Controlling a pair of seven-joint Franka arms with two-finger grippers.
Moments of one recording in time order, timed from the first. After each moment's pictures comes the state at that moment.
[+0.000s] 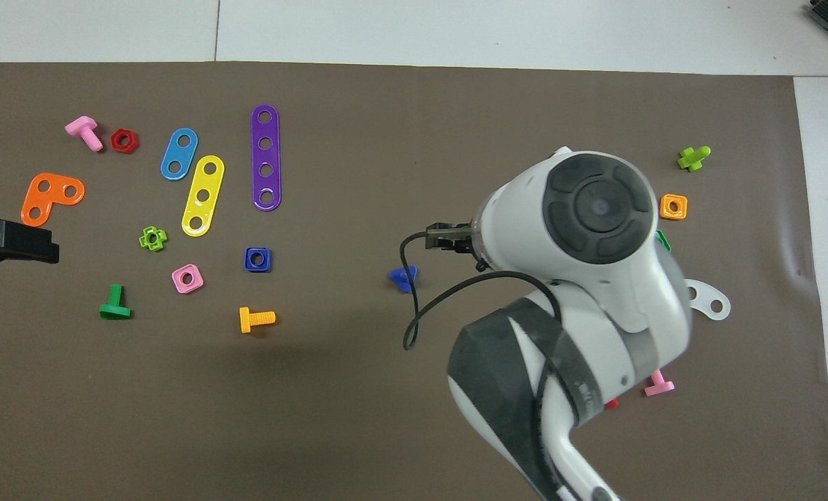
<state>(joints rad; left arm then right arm) -0.02 -0.11 0.01 -1.71 -0.01 1.60 -0.03 0.53 0.18 0.01 -1.69 -0.01 2.00 0.60</state>
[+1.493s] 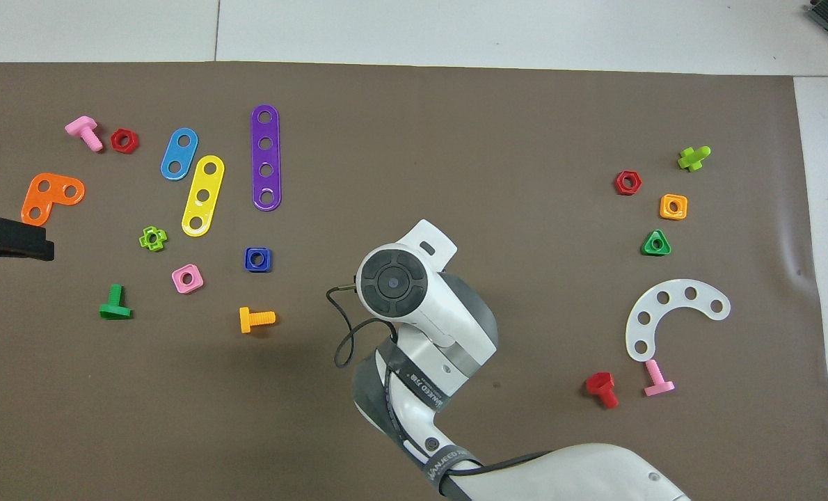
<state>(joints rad) -0.02 -0.11 0.02 -1.72 -0.01 1.60 -0.03 0.68 0.44 0.00 -1.78 -0.10 2.29 0.70</state>
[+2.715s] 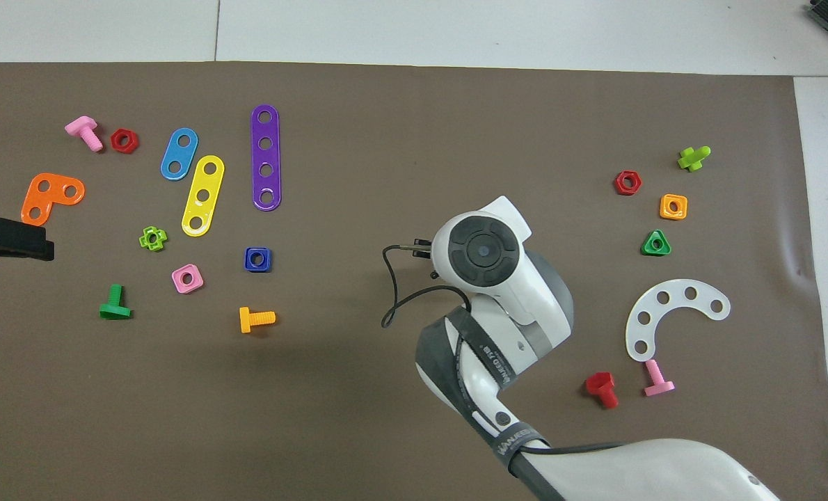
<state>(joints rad) -0.02 -0.11 0.02 -1.72 -0.01 1.60 -0.03 0.48 0.29 -0.01 -1.93 -0.10 2.31 0.72</state>
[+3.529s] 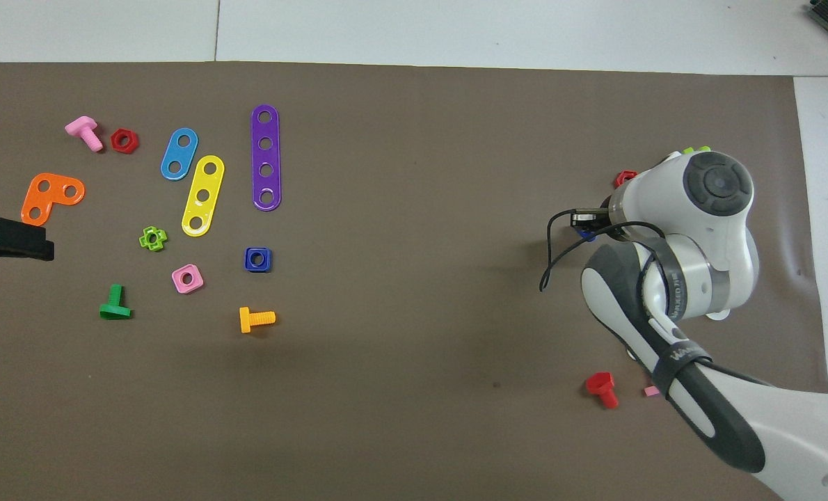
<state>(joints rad) -0.02 -0.11 0.02 -1.72 -0.01 1.60 -0.03 0.10 0.26 -0.01 -1.99 -0.04 2.31 0.19</state>
